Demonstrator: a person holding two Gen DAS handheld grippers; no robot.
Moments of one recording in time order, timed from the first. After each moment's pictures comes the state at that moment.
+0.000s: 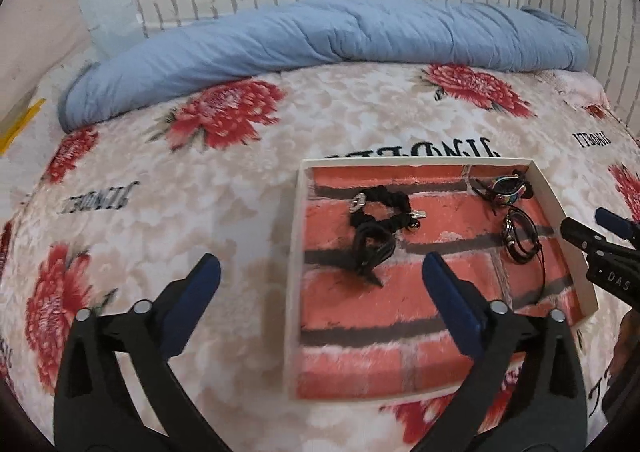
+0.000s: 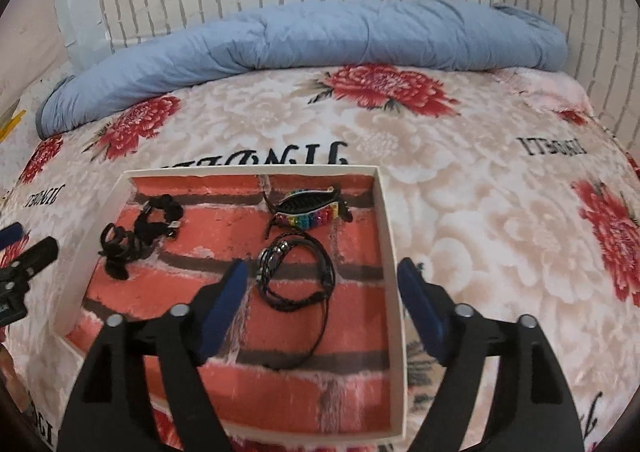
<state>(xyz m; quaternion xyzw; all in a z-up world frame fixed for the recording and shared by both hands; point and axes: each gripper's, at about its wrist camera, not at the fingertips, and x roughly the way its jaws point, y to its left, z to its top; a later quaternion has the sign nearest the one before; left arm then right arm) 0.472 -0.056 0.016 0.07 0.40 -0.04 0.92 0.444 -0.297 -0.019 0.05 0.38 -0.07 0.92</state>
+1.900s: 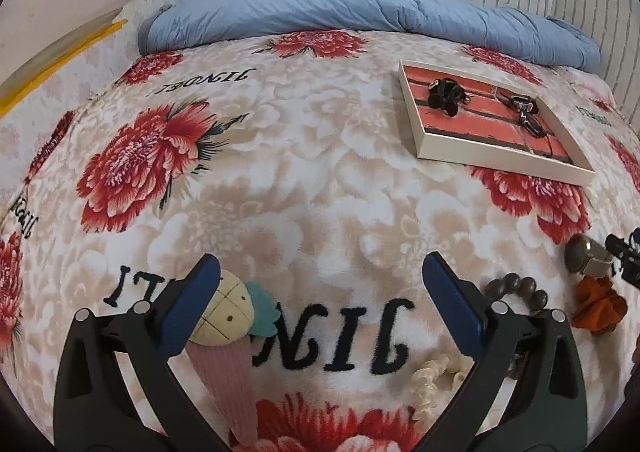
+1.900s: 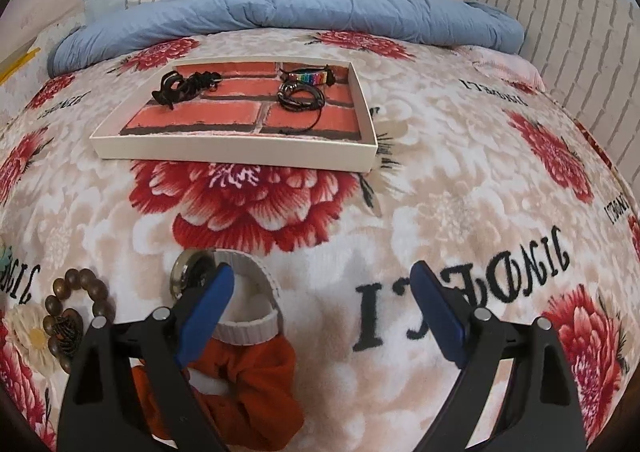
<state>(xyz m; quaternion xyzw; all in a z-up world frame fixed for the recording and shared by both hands) 0.258 0.082 -0.024 0.02 0.41 0.02 0.91 0.246 -0.244 -0.062 0.01 0.40 -0.11 0.91</state>
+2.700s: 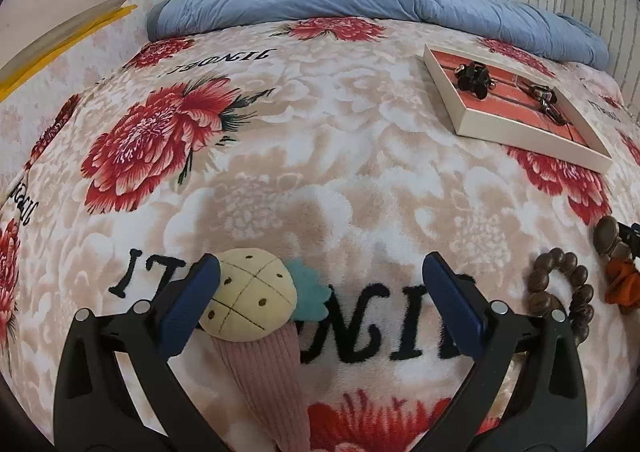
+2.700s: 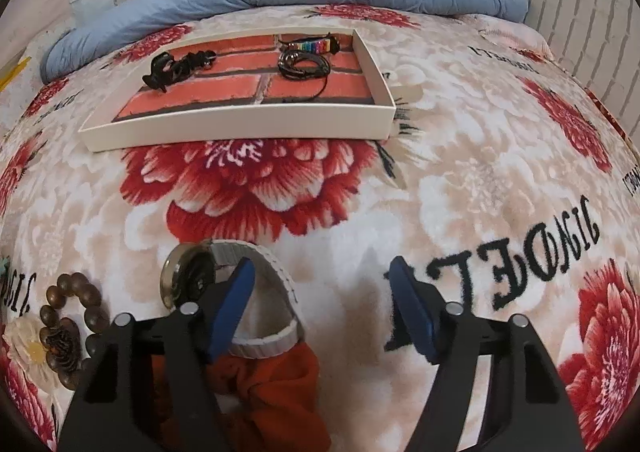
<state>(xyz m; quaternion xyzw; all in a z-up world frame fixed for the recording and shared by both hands) 0.257 0.119 -0.053 0.02 0.42 0.03 0.91 0.263 -0.244 -0.092 0.05 0.44 -0.10 0.89</state>
